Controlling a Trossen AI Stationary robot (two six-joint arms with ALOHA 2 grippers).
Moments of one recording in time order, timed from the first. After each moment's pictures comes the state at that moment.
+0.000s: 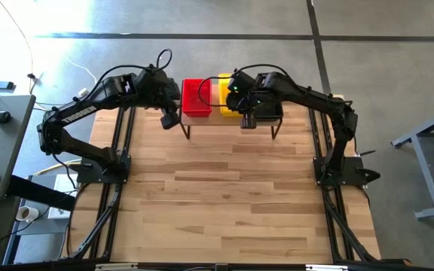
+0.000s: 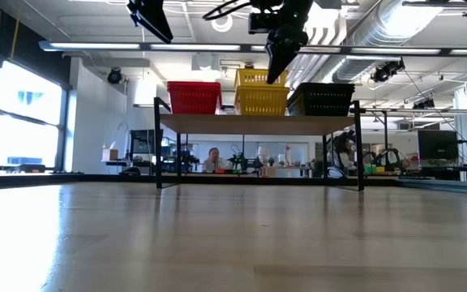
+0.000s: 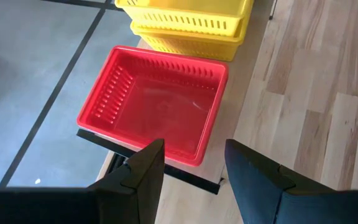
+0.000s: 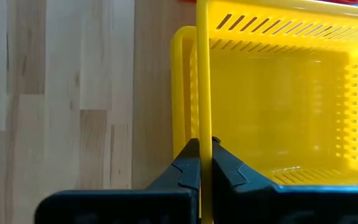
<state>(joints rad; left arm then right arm) 0.53 1.30 1.51 -1.04 -0.16 0.19 -0.36 1.84 1.92 -1.20 0.13 -0.49</state>
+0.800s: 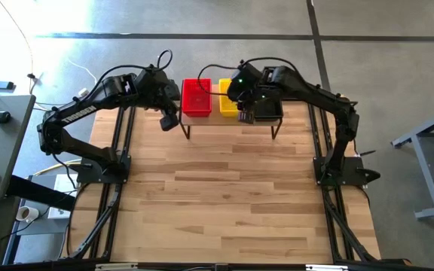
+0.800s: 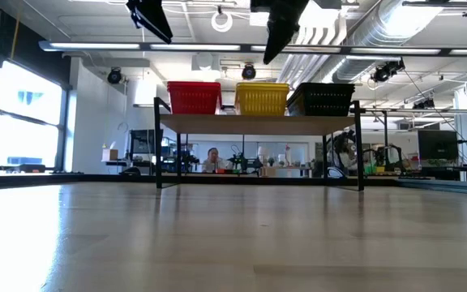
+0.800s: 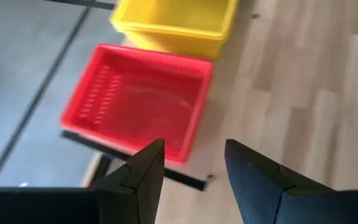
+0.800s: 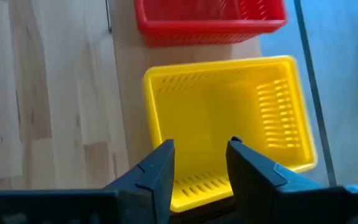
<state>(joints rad) 0.53 1.30 1.51 -1.05 -0.11 0.19 -0.36 1.82 2.03 -1.22 0.14 -0.34</state>
